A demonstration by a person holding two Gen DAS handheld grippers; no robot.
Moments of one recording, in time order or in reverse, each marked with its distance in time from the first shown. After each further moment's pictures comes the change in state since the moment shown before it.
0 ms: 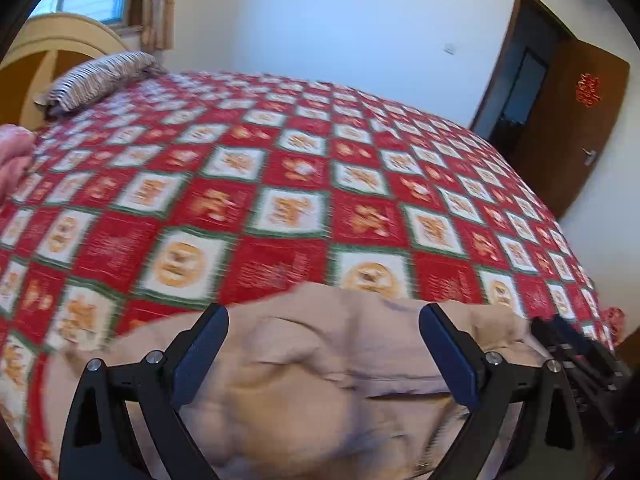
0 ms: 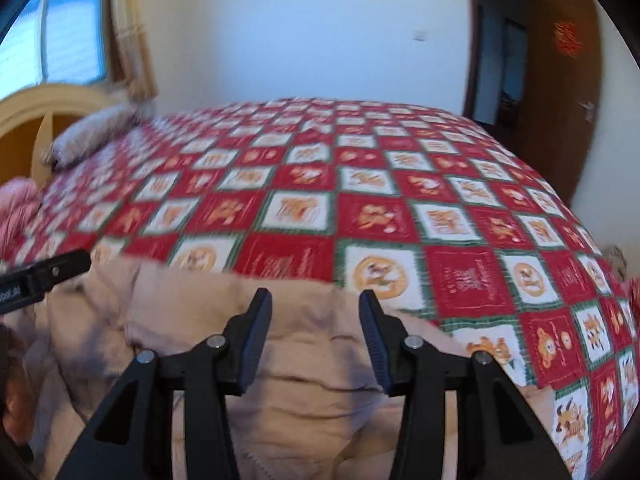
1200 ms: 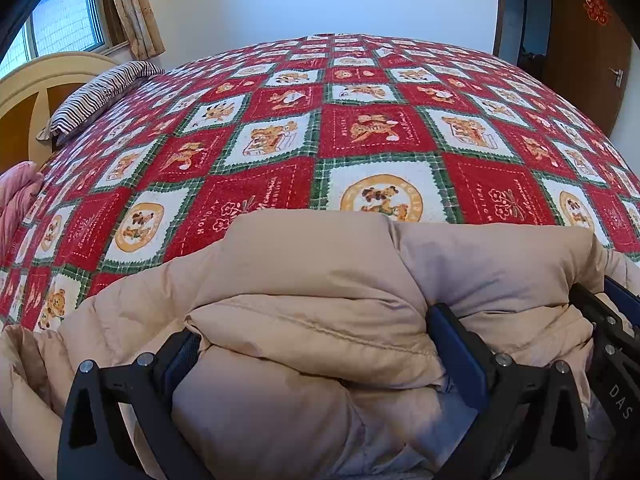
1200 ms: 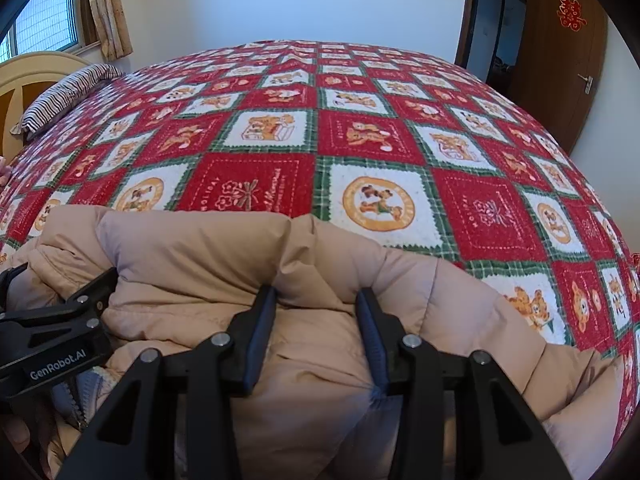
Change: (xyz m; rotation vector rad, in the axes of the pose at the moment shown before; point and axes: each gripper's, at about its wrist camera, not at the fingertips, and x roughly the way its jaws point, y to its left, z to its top) left arm 0.076 -0.034 -0.045 0.167 0.095 0.231; right arm 0.065 -0.005 -0.031 -0.015 0.190 -0.066
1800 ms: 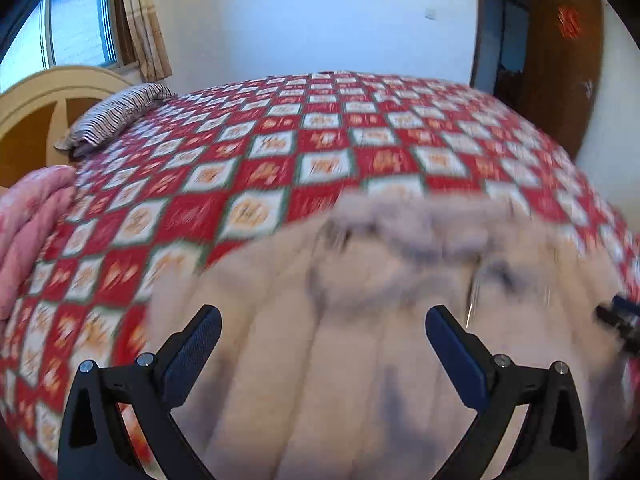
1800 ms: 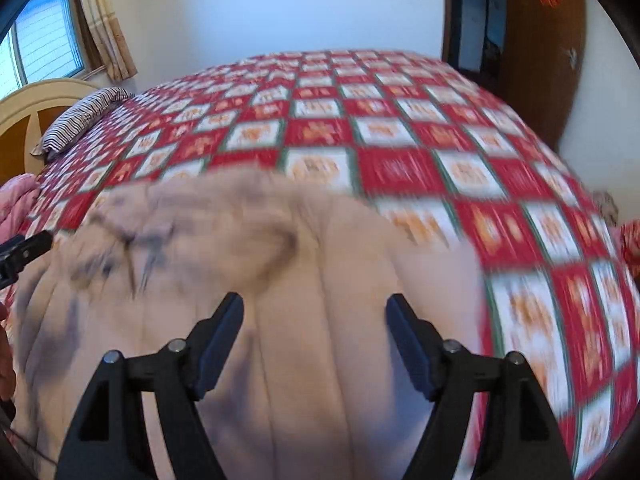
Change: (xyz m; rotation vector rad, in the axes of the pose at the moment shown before) left arm -0.161 0.084 -0.074 0.042 -0.093 -0.039; right arm -0.123 -0.056 -0.072 0.087 0.019 0.074
